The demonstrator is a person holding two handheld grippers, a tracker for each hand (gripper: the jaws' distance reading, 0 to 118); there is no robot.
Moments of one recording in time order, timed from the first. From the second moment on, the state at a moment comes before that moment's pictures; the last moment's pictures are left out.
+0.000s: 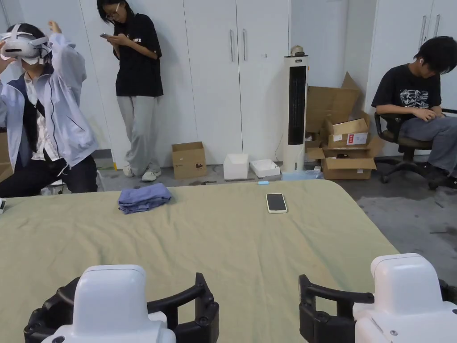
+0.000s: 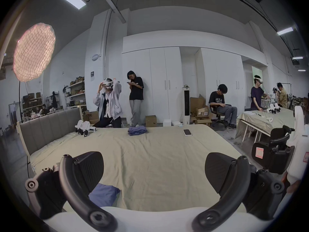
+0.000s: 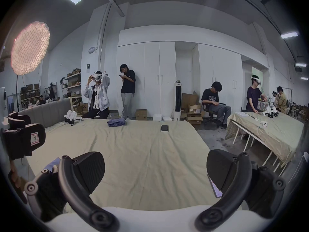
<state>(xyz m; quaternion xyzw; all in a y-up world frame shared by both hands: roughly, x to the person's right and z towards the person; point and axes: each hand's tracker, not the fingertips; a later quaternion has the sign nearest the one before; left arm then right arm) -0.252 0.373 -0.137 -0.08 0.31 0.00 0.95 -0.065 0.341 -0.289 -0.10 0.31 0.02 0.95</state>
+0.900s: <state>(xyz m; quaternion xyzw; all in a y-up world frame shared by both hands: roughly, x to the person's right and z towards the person) -0.254 0.375 -0.133 -0.08 0.32 0.03 0.94 -0.069 0.342 -0.289 -0.10 0.31 0.02 0.95</state>
